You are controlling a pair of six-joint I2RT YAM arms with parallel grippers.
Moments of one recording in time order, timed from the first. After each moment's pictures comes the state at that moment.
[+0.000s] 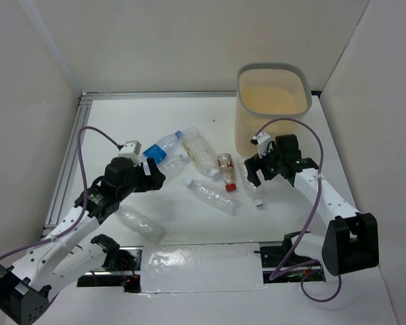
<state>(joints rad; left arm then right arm) -0.49 0.80 0.66 -0.41 -0.10 -0.53 0.16 1.19 0.78 -0.45 -0.36 -0.37</state>
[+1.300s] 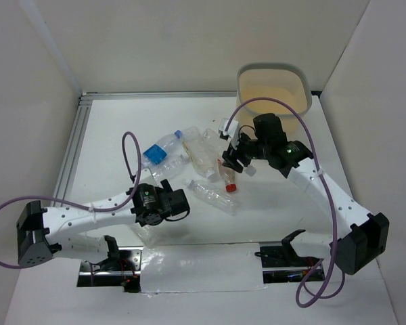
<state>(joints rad) -1.14 1.22 0.95 -1.20 -0.63 -1.66 0.48 1.20 1.11 -0.56 -0.46 -0.55</state>
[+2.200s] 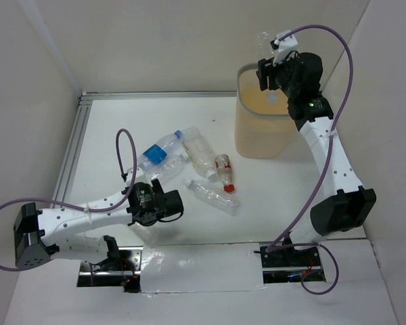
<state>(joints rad) -1.14 1.21 1.00 -1.39 -0.72 -1.69 0.19 1.51 1.68 -0.23 -0.14 -0.24</state>
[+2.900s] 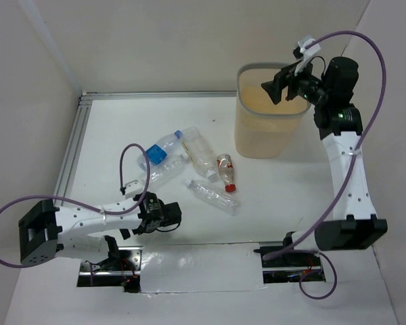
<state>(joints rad) -1.15 1.26 0.82 -1.38 -0.59 -1.76 -0.01 1.39 1.69 -0.39 -0.61 -0.24</state>
